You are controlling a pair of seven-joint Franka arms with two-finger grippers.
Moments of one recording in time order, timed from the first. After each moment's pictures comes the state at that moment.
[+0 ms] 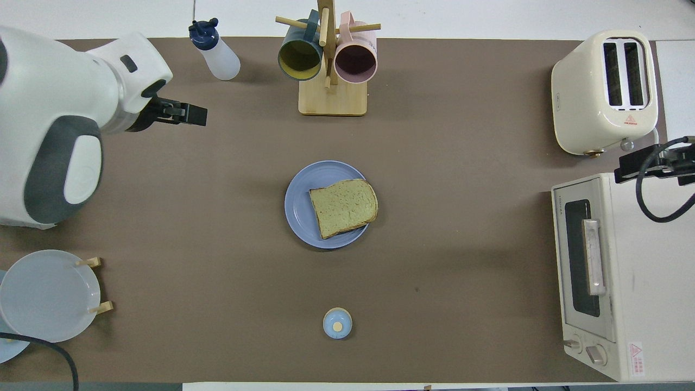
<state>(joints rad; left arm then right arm) -0.25 0.13 -0.03 -1.63 0.02 1.97 -0.05 0.00 -0.02 -0.06 -1.63 0.00 1.53 0.00</state>
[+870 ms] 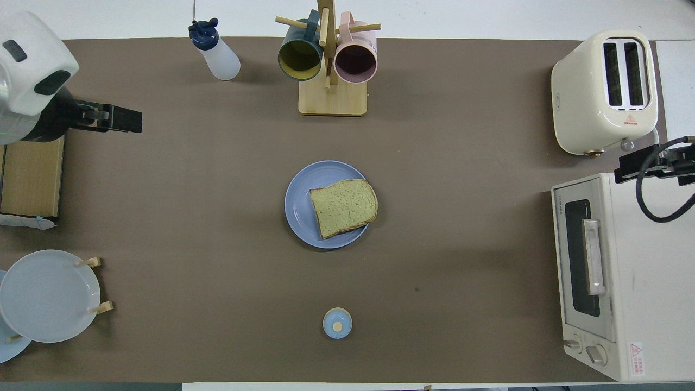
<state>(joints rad) -0.17 0.01 -0.02 -1.59 0.02 1.79 -0.04 0.00 -0.02 -0.06 -1.63 0.00 1.53 0.00</state>
